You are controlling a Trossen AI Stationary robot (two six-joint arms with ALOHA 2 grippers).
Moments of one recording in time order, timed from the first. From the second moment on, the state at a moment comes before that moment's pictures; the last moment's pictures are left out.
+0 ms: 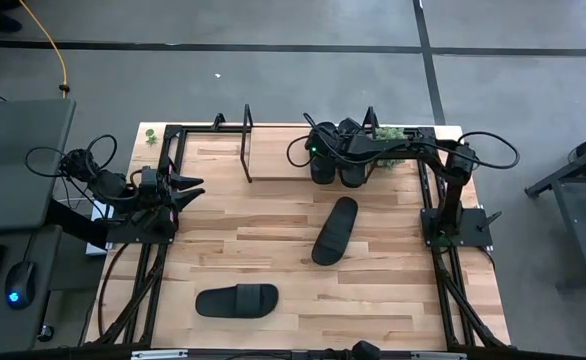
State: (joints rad) left arm -0.48 0.21 0.45 -0.16 -0.83 -0.09; right arm -0.39 1.88 1.28 -0.45 0.77 0.02
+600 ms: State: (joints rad) left arm -0.48 0.21 0.45 -0.16 -0.83 -0.09; right arm -0.40 1.88 1.28 -0.54 0.81 0.03
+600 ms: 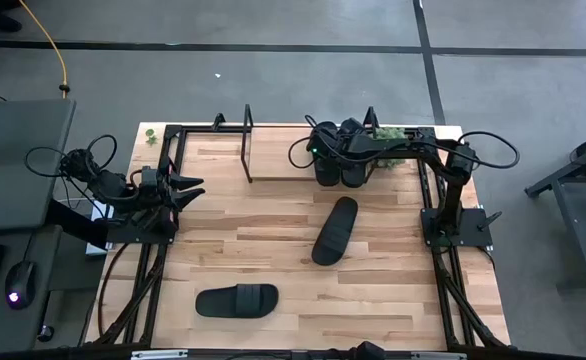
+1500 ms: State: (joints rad) left arm -0.48 0.21 0.45 -0.16 -0.83 -0.10; right arm -0.40 1.84 1.28 -0.54 0.66 0.05
